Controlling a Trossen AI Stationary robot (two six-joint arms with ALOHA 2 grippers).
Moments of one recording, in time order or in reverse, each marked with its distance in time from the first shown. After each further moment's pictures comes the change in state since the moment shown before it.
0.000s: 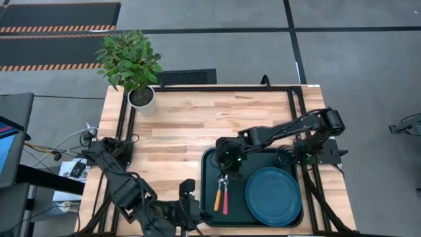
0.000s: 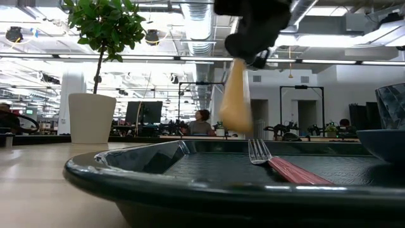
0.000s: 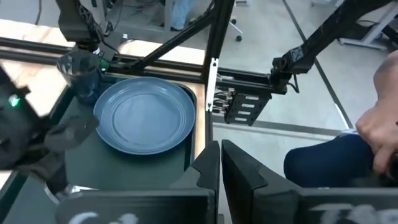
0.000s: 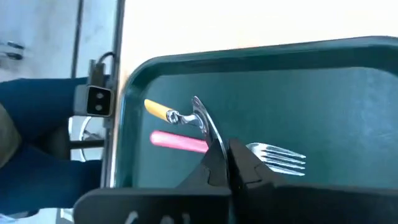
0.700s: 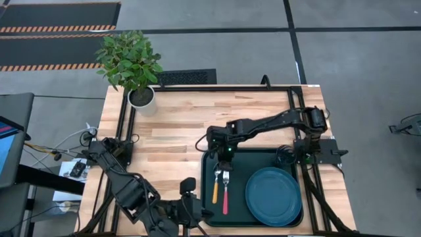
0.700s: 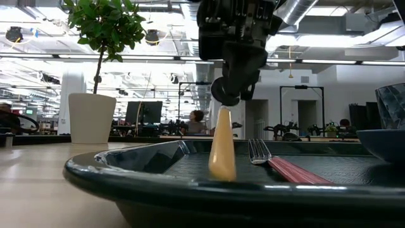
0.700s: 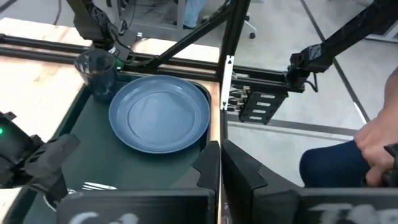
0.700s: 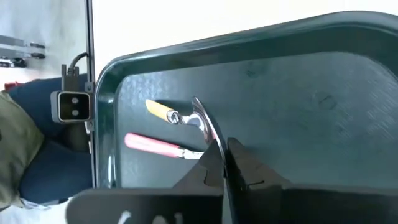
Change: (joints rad) left arm 0.011 0.010 -0.001 -0.029 -0.024 0.002; right arm -0.148 0.152 0.040 -0.036 -0.175 -0.082
